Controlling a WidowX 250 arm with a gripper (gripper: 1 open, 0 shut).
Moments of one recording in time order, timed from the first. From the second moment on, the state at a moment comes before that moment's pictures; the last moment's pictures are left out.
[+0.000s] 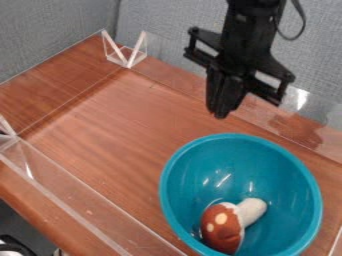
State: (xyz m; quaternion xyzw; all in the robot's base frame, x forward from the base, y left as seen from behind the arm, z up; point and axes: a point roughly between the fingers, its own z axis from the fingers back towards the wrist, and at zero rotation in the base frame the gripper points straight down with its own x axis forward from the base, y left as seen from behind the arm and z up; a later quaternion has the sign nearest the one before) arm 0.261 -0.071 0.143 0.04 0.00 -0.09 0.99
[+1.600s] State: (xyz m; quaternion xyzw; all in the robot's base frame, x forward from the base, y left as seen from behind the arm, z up) arm 0.229 -0.119 0.028 0.02 0.03 -0.15 0.99
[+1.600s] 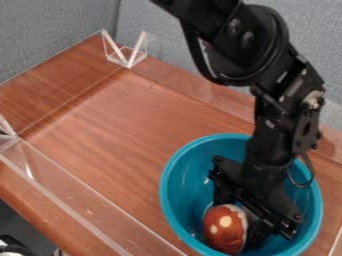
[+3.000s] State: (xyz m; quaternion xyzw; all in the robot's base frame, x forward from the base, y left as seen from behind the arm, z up) arm 0.242 -0.097 0.104 0.04 0.00 -0.17 0.98
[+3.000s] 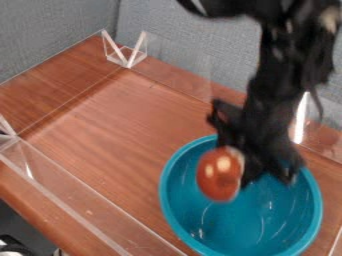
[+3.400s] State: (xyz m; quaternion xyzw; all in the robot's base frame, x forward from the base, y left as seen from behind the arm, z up) arm 0.255 -0.048 0.127 0.04 -0.02 -0.13 0.99
